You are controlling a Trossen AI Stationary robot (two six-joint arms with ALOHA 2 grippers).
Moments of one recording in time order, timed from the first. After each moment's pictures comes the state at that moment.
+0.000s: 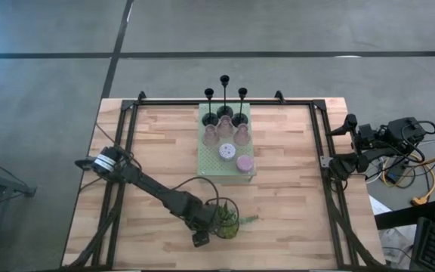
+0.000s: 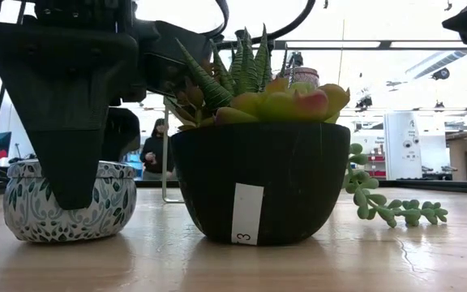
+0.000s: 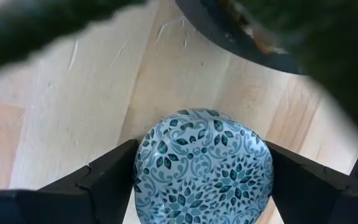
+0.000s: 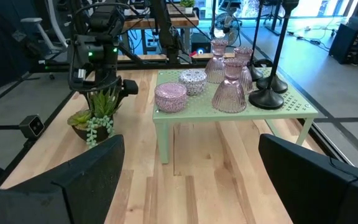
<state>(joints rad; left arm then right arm) -0.46 1.96 1.32 -0.60 0.13 -0.83 0.38 0.03 0.86 -1.10 0.34 0.16</state>
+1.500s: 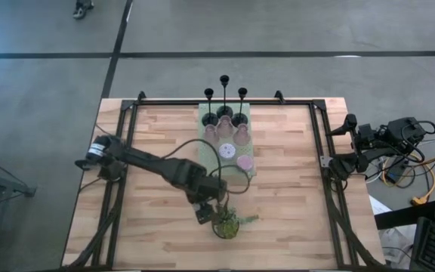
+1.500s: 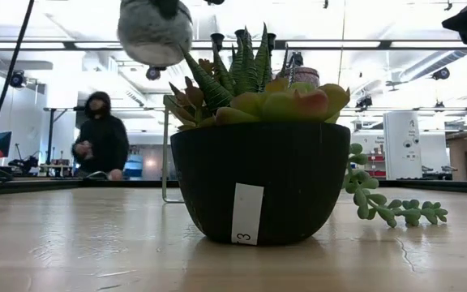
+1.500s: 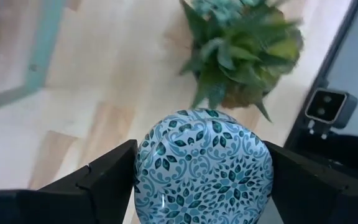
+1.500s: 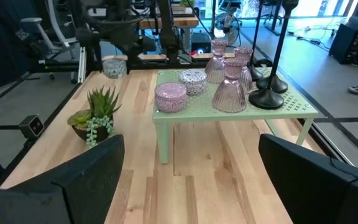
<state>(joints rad) -0.29 1.83 1.71 -1.12 0.15 -0.71 0.38 0.03 0.86 -1.10 0.34 0.16</state>
